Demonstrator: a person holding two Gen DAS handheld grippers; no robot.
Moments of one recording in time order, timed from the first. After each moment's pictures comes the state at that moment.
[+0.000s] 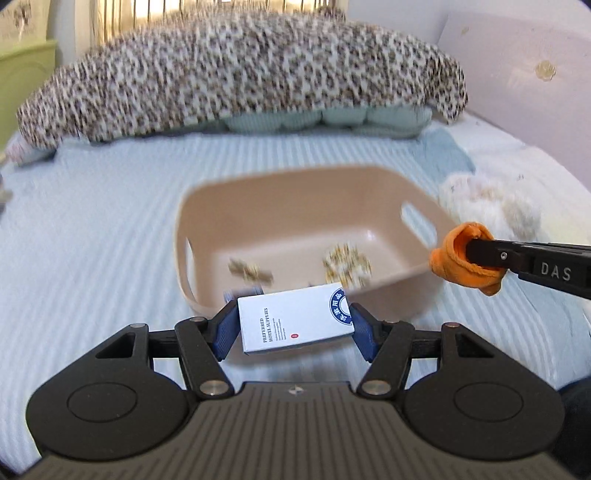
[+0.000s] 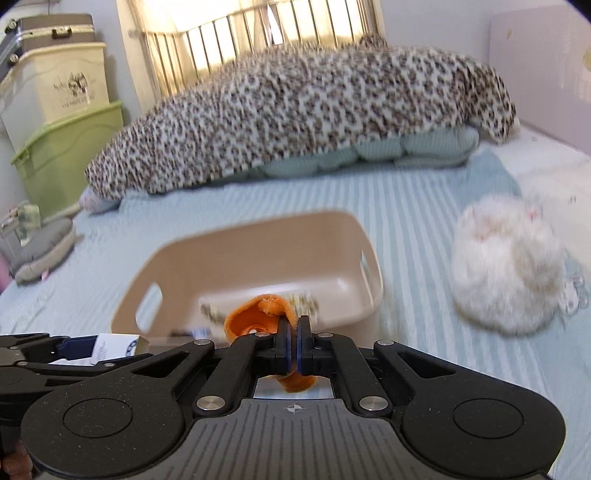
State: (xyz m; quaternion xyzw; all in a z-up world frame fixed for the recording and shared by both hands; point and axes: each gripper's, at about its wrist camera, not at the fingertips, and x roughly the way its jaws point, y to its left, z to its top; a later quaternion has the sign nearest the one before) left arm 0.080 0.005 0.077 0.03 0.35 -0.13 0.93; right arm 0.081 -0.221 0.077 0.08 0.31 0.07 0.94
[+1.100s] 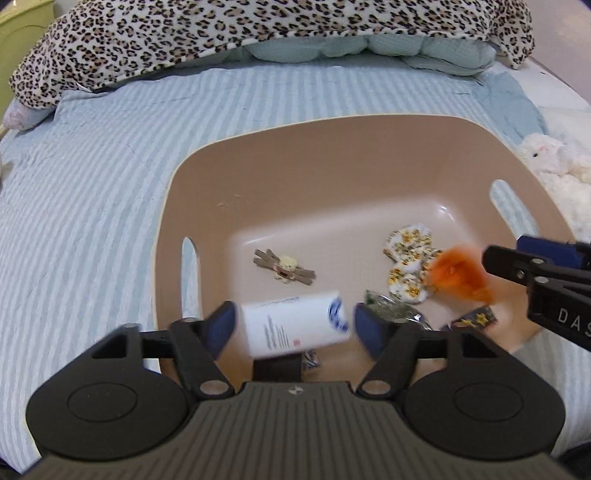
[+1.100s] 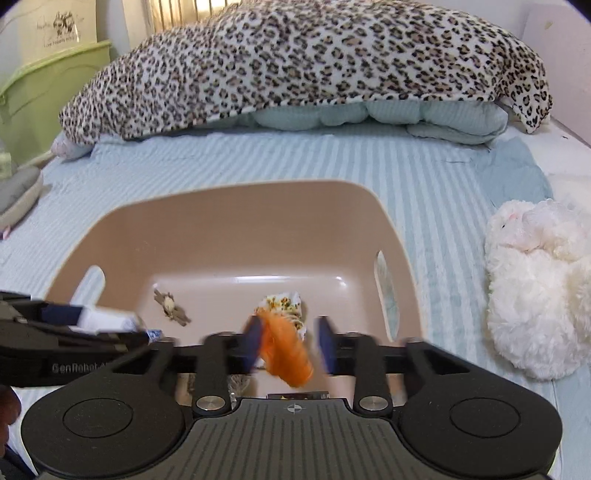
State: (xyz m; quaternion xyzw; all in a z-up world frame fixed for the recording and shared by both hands) left arm 0.200 -0.001 0.030 0.06 0.47 -0.08 0.88; right arm 0.174 -0.202 0.034 0.03 0.39 0.06 0.92
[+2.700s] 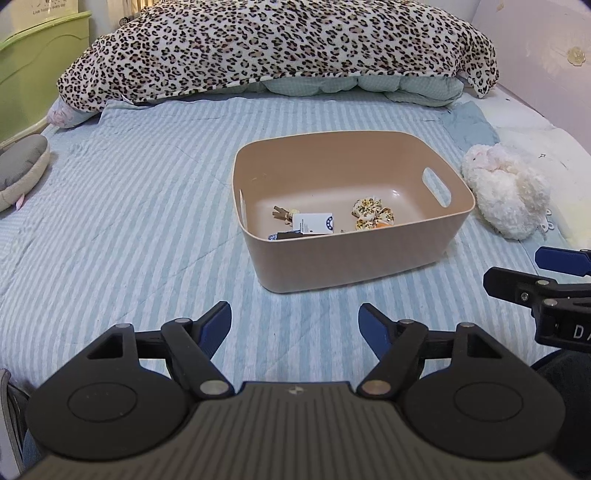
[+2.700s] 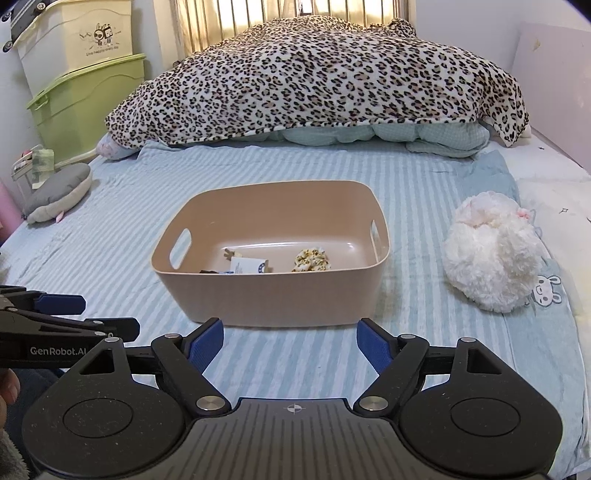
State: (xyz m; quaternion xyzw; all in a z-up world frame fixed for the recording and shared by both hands) left arm 0.025 0.040 0.107 0.03 0.43 -0.08 0.90; right arm 0.013 -0.199 0.108 0.02 0.38 0.09 0.92
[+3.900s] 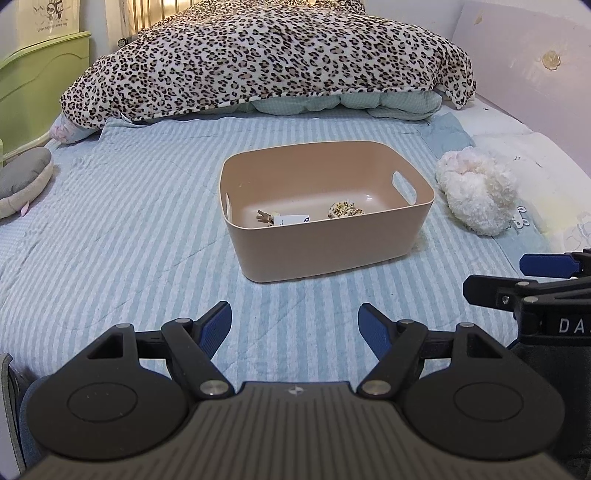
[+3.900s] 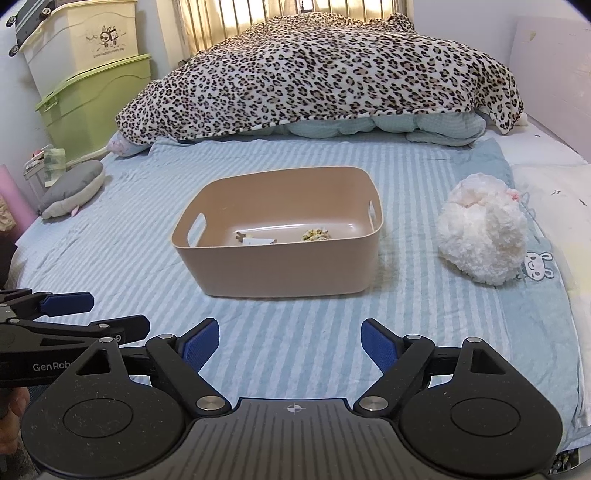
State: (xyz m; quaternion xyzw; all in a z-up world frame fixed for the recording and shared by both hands) left arm -0.035 0.029 0.120 0.04 0.39 -0.09 0.92; right arm -0.031 -0.208 0.116 0.03 0.39 0.10 0.91
